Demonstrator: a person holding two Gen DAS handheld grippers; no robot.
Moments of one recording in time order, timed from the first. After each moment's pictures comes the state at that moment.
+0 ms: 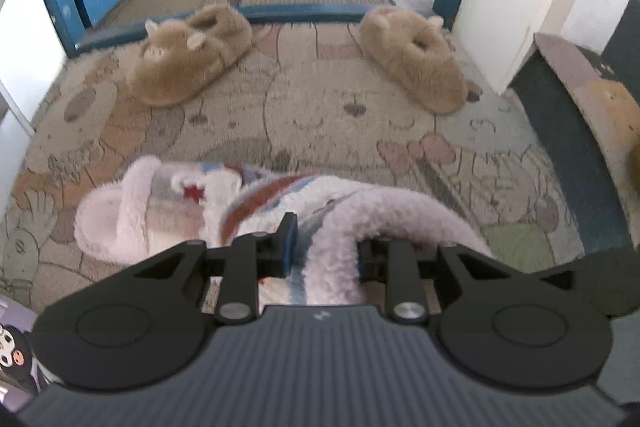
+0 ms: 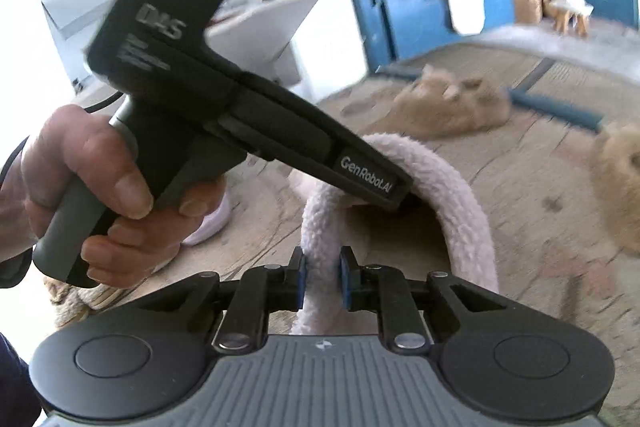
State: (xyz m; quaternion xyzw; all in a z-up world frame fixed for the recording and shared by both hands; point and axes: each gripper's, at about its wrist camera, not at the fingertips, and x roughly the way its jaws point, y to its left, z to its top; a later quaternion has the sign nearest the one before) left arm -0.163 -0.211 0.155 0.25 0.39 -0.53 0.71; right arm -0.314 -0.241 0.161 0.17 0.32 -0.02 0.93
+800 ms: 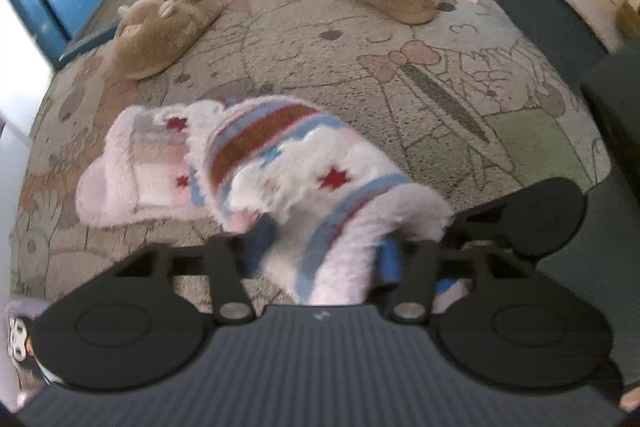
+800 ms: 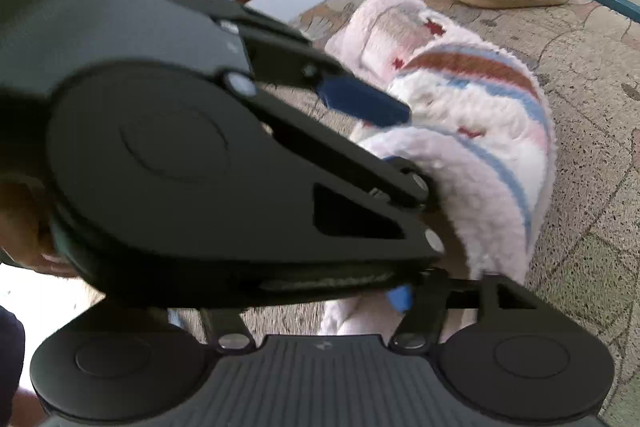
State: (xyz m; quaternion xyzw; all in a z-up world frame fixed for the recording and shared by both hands) left arm -0.193 -0.168 0.126 0.30 0.37 -0.54 0.70; right arm -0.290 -0.207 0.102 0.18 0.45 0.03 0.87
